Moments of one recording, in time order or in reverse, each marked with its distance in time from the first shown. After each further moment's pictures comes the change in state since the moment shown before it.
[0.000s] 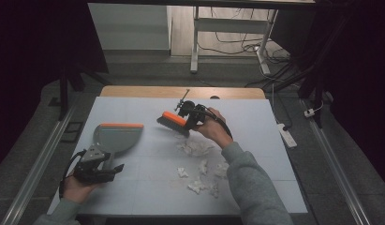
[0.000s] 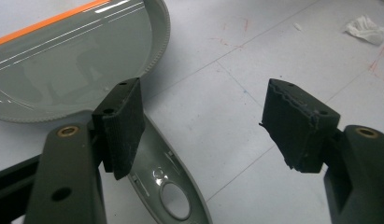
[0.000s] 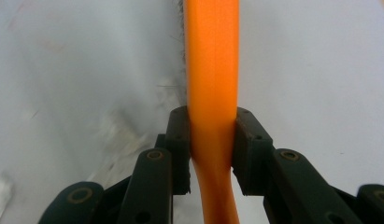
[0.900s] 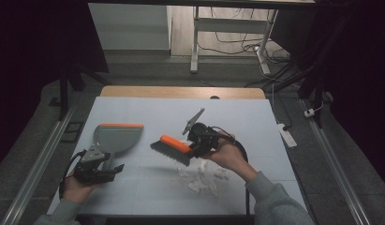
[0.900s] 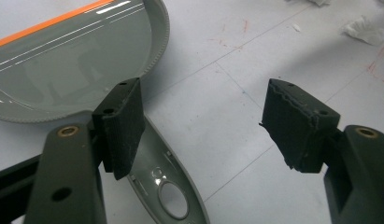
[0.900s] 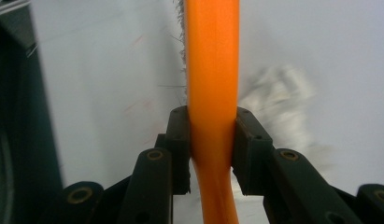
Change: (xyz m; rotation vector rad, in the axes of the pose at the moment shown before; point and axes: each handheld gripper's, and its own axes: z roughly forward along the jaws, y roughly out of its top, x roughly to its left) left arm -0.001 0.000 -0.001 -0.003 0.003 -0.004; right arm 0.091 -0.054 -0.071 -0.125 0.207 -0.016
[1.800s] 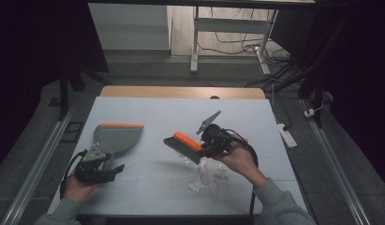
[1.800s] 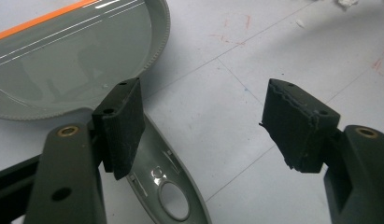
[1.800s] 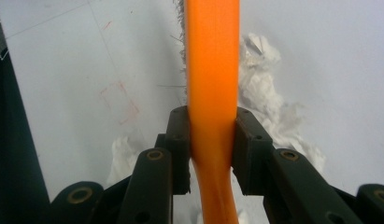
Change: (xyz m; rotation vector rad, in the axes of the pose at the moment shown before) left arm 0.001 0.000 0.004 0.015 -0.001 -0.006; right arm -0.012 -0.035 -0.015 -0.042 -0.078 0.090
